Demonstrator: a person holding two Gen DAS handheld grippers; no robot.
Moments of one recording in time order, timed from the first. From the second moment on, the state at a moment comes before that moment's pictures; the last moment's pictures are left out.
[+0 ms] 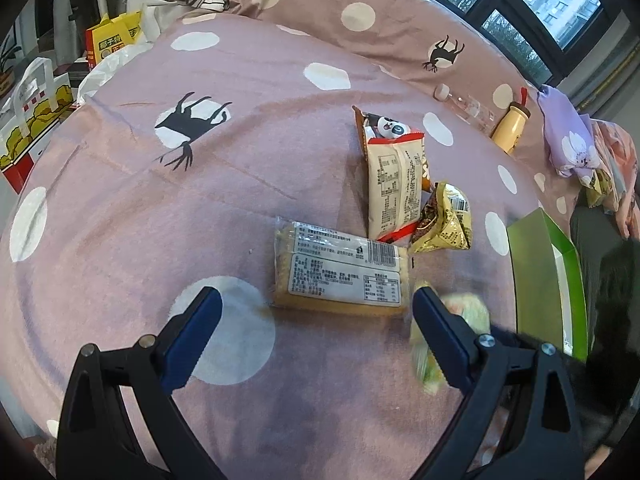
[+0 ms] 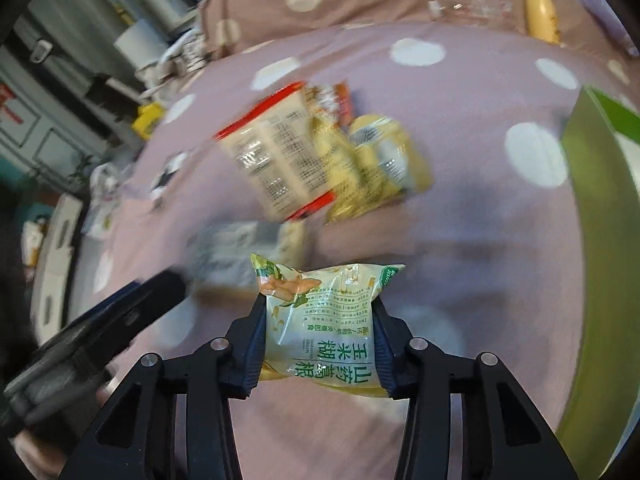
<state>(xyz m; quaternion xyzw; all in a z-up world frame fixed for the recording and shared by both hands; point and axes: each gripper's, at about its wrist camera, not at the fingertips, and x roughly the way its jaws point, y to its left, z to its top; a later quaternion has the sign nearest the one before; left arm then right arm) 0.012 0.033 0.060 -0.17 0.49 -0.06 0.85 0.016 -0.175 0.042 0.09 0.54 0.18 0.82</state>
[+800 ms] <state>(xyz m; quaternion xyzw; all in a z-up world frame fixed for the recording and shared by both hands) -0.017 -0.031 0.045 -0.14 0.52 -0.19 0.82 -0.010 -0.231 0.045 0.26 0.51 0.20 0.79</state>
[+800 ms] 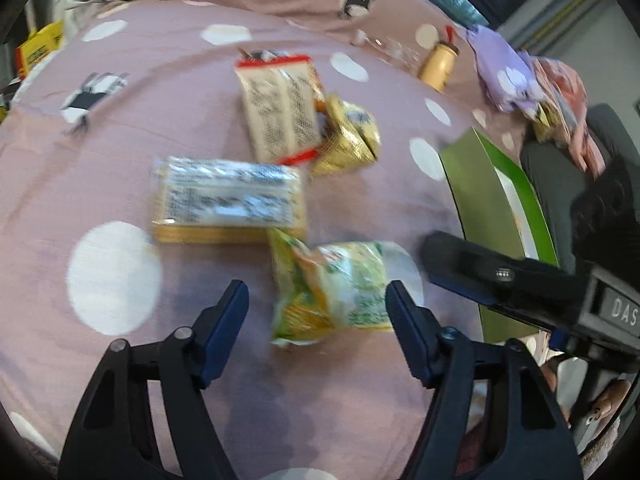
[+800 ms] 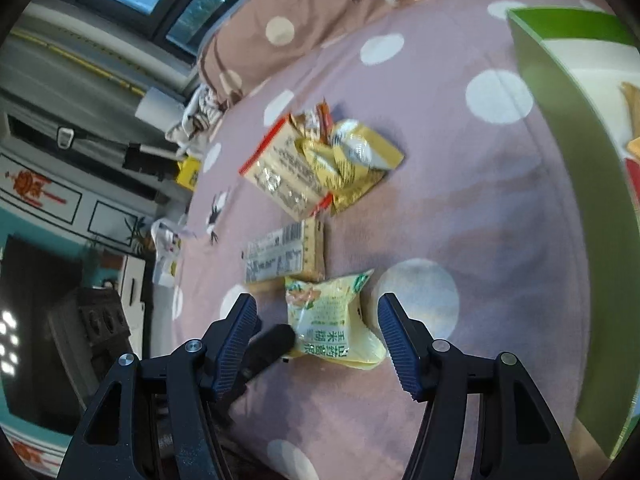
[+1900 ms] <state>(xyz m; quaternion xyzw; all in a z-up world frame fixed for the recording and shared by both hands) -0.034 -0.052 0.091 -0.11 0.41 -0.21 0.88 -0.020 -0.199 0.082 0.16 0.45 0.21 0.85</state>
